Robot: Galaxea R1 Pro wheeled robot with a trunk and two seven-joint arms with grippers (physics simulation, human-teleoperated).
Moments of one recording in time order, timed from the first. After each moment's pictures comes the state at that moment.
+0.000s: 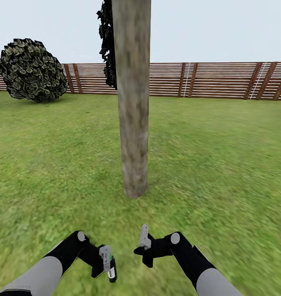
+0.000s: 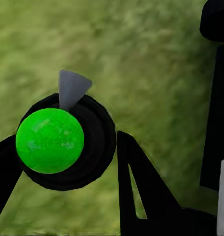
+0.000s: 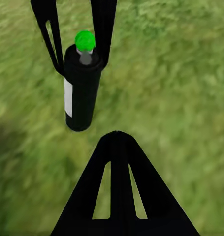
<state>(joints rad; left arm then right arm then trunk) -0.68 0.04 -0.05 -0.39 -0.87 -0.09 -1.13 -0.57 0.12 0.22 -0.65 0.61 -0.12 0.94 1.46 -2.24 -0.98</state>
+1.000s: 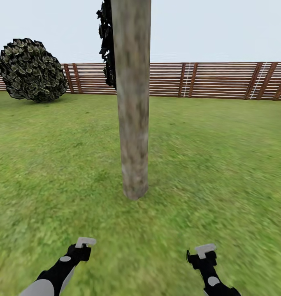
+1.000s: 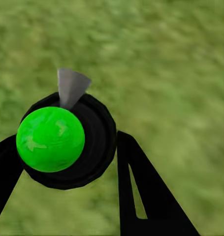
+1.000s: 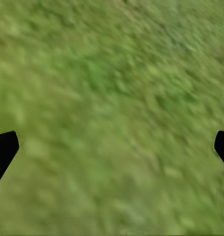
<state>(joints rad) -0.59 0.04 0.33 -0.24 -0.46 -0.08 -0.07 -0.53 -0.03 -0.14 -0.14 0.42 -0.40 -0.22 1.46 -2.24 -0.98</state>
